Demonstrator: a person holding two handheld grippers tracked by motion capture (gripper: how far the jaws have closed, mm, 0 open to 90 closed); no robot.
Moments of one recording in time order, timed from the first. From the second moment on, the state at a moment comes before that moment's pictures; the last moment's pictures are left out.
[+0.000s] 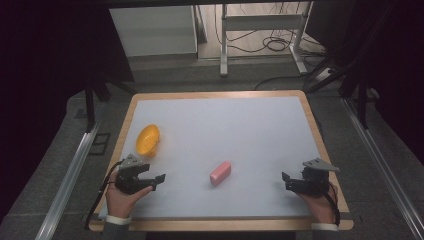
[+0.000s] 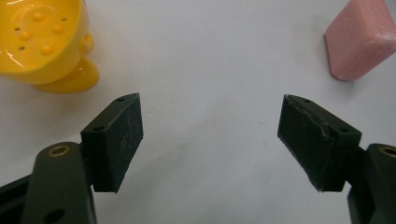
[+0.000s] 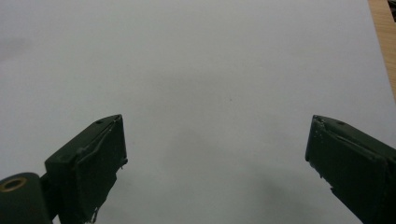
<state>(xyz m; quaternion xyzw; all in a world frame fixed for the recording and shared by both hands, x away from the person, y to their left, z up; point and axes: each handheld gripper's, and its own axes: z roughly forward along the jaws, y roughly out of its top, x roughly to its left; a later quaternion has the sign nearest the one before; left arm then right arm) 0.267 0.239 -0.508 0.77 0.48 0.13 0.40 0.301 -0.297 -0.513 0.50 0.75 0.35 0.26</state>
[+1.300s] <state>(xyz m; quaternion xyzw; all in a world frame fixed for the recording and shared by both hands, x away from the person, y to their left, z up) 0.264 0.223 -0.483 0.77 0.47 0.15 0.40 0.292 -0.315 -0.502 0.51 0.72 0.38 0.26</state>
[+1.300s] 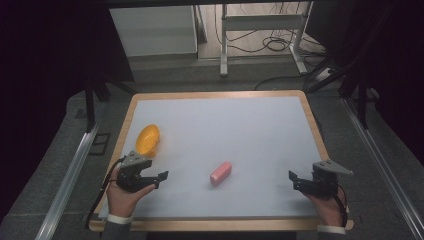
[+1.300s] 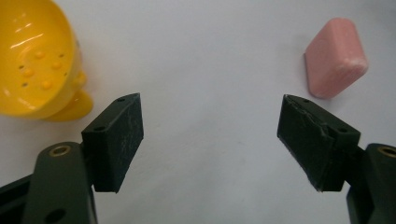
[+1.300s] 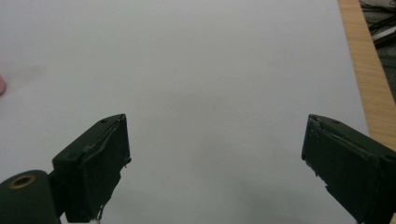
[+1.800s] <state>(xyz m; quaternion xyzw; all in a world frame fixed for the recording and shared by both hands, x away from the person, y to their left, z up) 0.274 0.201 -0.467 0.79 0.45 0.14 0.39 0.292 -0.312 -0.505 0.51 0.73 0.38 0.26</state>
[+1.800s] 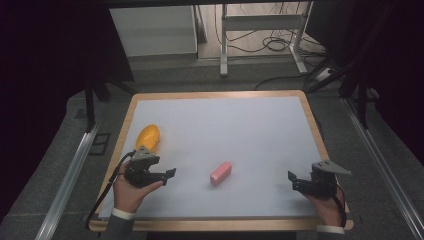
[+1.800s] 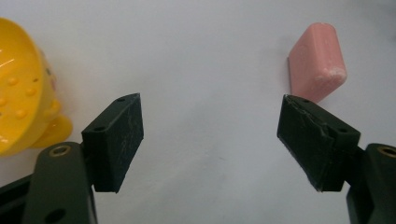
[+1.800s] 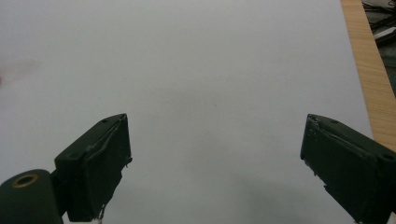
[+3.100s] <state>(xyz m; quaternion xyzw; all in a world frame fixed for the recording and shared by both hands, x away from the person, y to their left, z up) 0.291 0.109 -0.466 0.85 0.37 0.09 0.37 0.294 -0.312 -0.508 0.51 0.73 0.36 0.27</state>
